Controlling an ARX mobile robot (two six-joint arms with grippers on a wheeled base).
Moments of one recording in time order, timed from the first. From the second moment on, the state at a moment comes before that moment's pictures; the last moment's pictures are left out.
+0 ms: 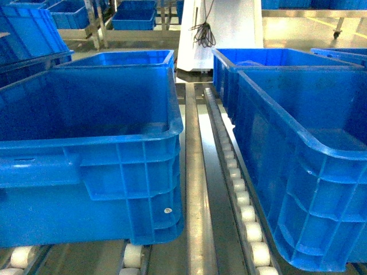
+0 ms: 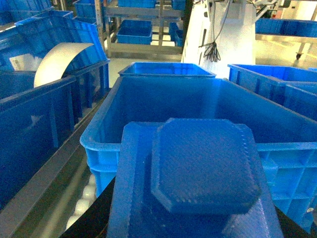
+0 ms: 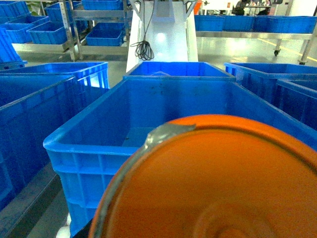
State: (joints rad) left arm 0.00 0.01 0.01 -0.01 0.00 -0.01; right arm 0.00 0.01 0.01 -0.01 0.00 0.01
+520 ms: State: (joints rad) left arm 0.00 0.01 0.01 -0.01 0.00 -0.01; right arm 0.00 0.01 0.01 -0.01 0.00 0.01
